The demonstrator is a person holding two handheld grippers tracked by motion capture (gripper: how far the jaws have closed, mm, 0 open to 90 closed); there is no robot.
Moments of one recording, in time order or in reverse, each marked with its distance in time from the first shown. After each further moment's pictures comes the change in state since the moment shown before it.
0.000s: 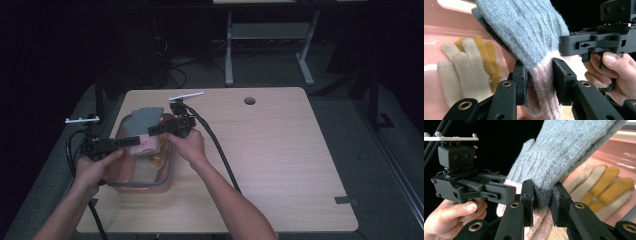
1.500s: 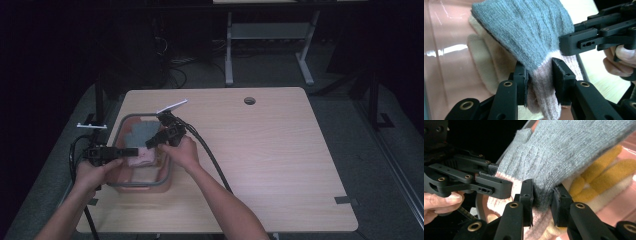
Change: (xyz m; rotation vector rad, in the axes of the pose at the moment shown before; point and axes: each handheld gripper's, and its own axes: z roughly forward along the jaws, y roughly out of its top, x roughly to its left) left arm 0.028 -0.012 0.014 0.157 0.130 0.018; right arm -0.013 -0.010 0.046 0.174 -0.126 -0.058
